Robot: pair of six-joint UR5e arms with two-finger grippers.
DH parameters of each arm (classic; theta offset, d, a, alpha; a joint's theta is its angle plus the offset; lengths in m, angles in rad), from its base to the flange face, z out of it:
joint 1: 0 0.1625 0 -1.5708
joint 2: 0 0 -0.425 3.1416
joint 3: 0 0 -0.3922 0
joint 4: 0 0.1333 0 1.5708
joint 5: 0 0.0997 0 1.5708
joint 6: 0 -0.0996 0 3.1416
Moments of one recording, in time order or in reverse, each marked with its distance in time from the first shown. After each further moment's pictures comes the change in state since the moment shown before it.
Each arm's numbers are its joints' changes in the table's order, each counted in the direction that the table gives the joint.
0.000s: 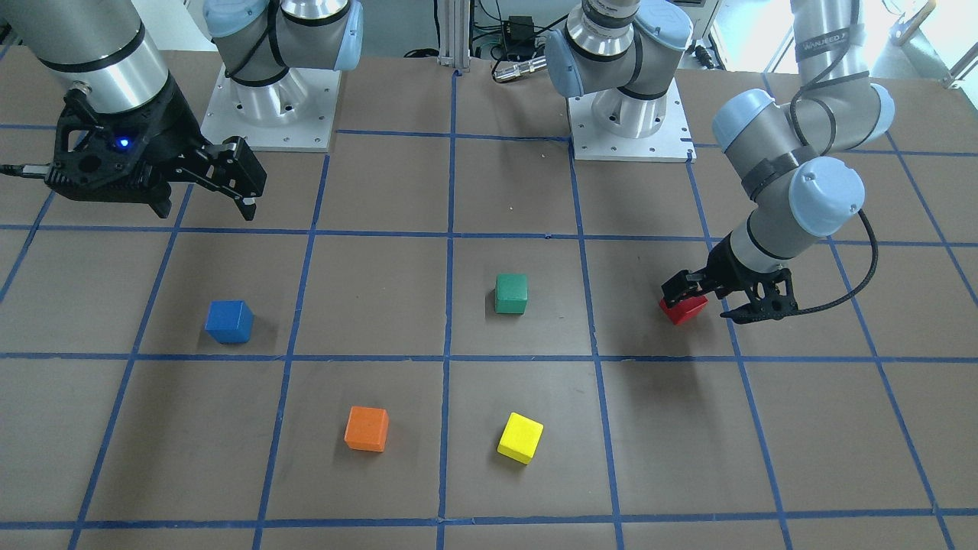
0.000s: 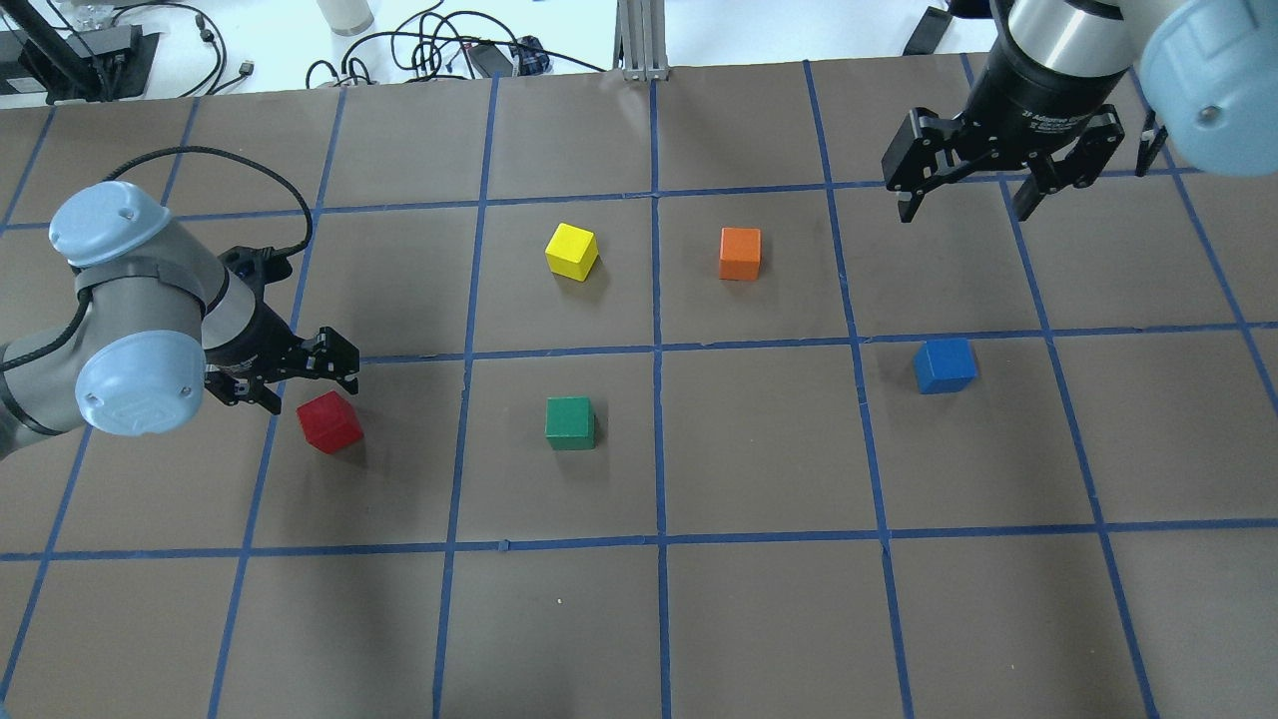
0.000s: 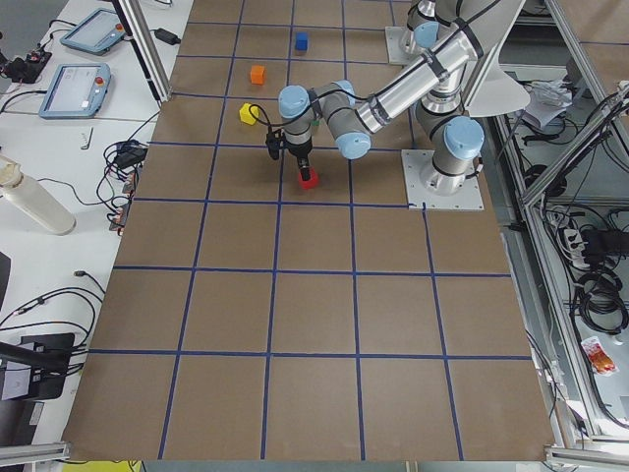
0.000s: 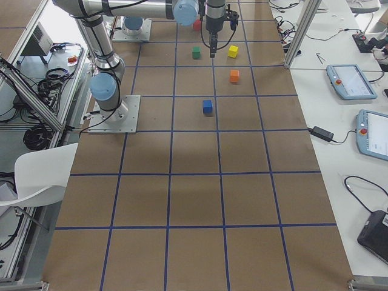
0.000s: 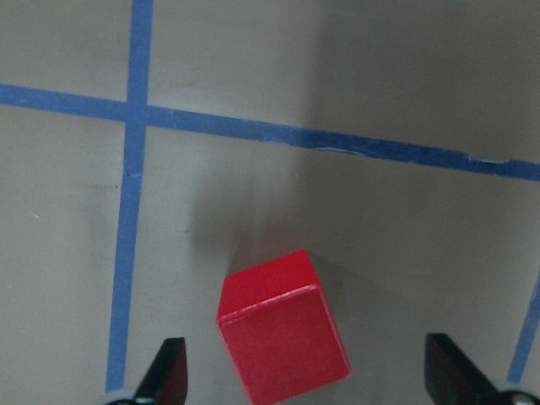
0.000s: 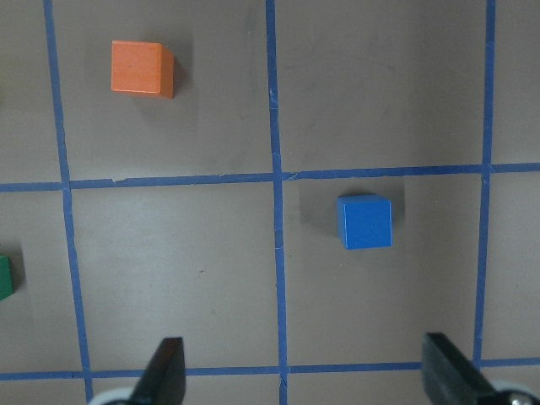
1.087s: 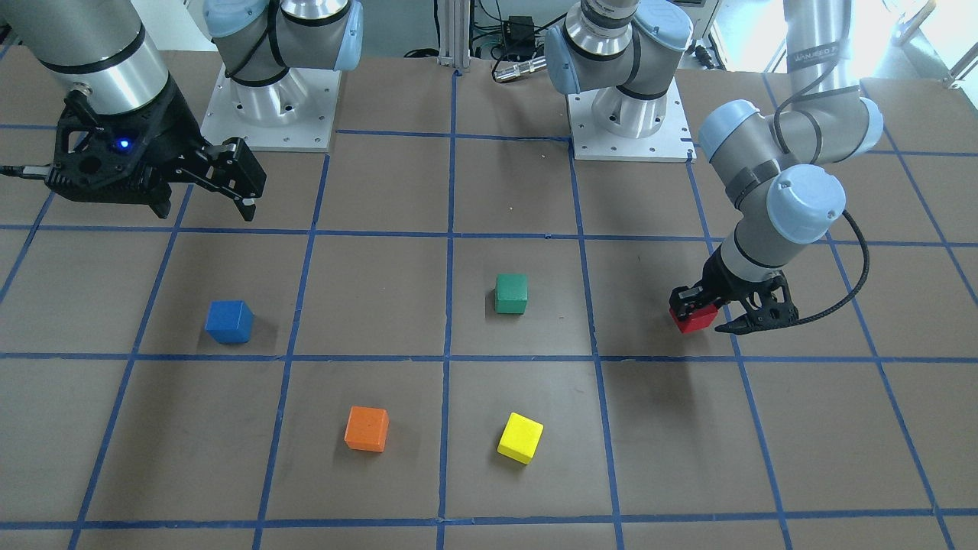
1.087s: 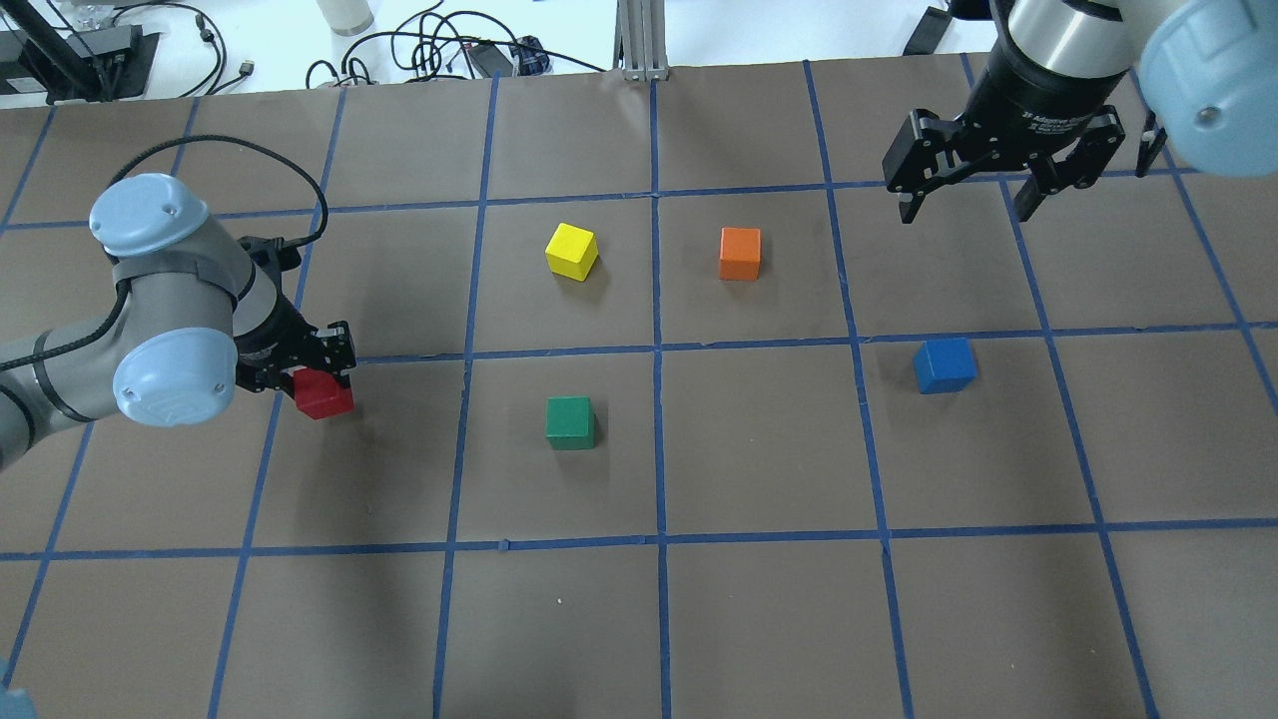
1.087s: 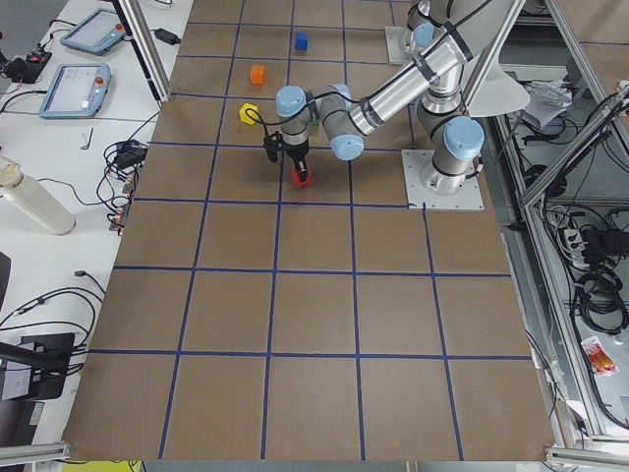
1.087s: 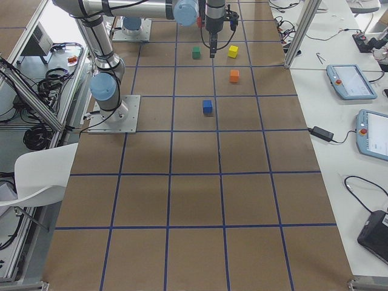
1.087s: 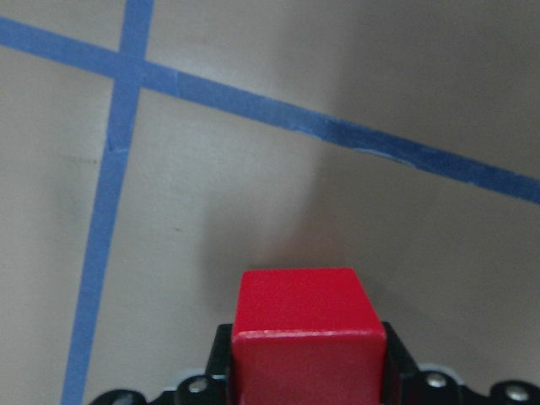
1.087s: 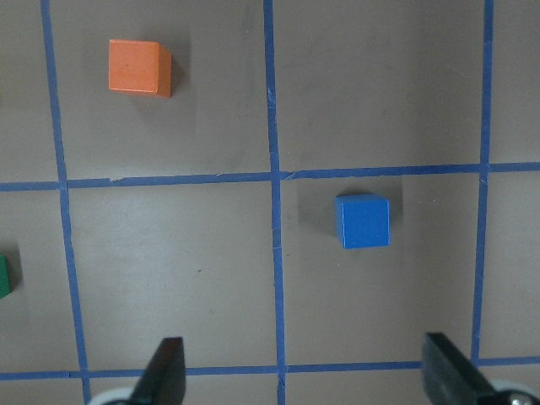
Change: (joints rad) left arm -0.082 0.012 0.066 0.047 0.090 0.083; right arm 0.000 0.000 0.001 0.000 -0.005 0.000
